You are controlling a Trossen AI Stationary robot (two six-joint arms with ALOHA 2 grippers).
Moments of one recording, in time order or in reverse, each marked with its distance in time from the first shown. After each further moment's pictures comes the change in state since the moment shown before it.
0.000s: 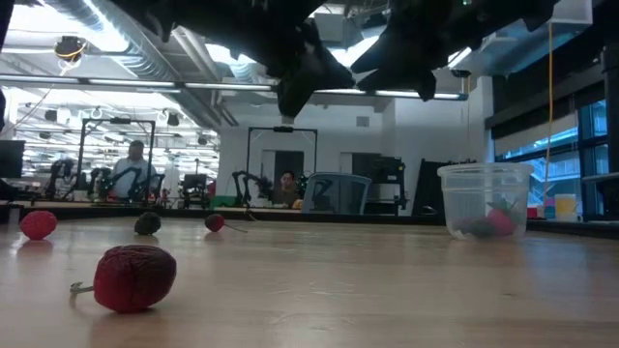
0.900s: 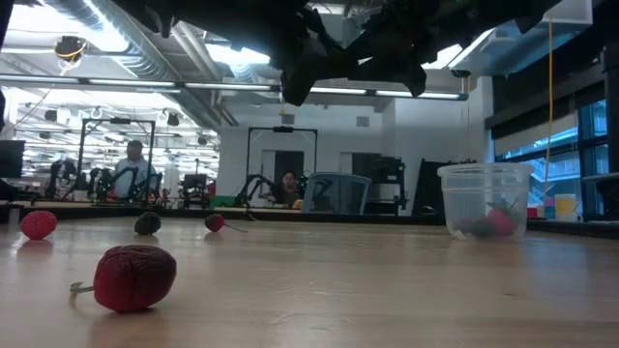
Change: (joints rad) left arm -0.014 -0.001 0.003 0.055 0.046 0.009; right arm -0.007 0.025 0.000 0.110 0.000 -0.027
